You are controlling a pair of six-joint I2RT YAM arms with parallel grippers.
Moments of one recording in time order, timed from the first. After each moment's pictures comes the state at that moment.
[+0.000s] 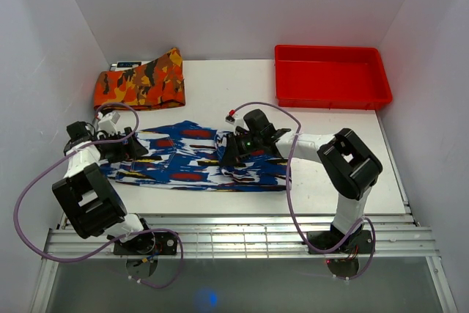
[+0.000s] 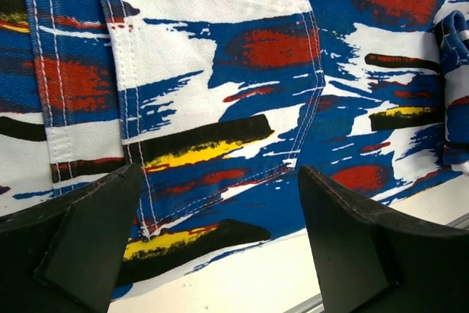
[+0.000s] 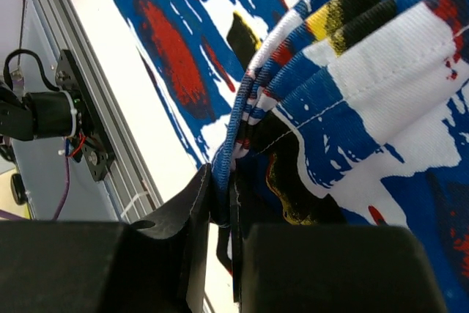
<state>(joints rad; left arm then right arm) 0.56 1.43 0.85 -0.55 0.74 0.32 0.76 1.83 1.04 0.08 -0.63 0.44</state>
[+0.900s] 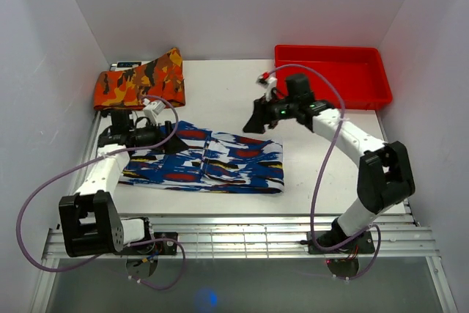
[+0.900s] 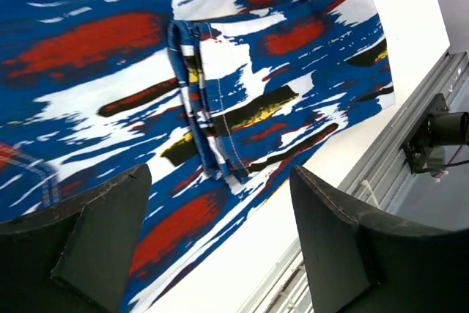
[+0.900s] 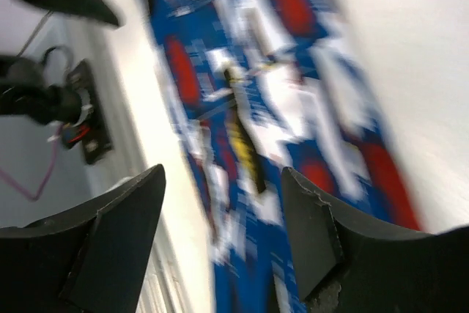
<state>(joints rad) 0.15 1.24 0.81 -0.45 0.92 0.14 0.57 1.64 1.21 -0.20 -0.79 0.13</state>
